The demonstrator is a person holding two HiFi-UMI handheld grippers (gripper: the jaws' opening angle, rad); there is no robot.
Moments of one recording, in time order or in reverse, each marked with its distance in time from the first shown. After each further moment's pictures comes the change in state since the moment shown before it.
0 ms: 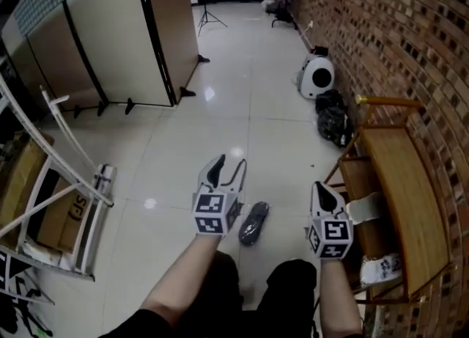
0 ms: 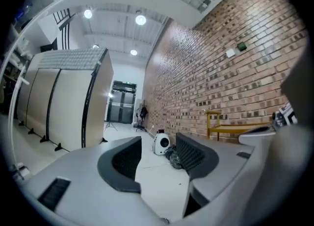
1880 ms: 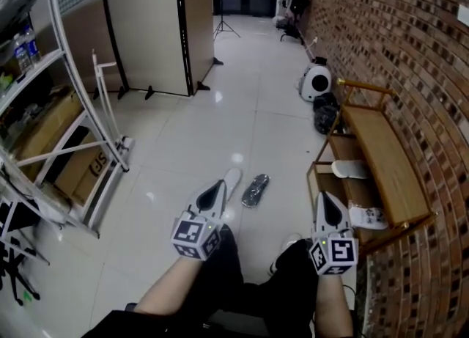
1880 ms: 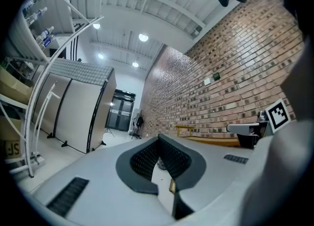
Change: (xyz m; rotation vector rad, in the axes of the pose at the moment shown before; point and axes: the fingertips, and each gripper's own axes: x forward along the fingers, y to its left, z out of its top) left arm -0.357 -0.092 0.009 -0.053 -0.129 -0.041; right arm -0.323 0.096 0.032 0.020 -0.222 0.060
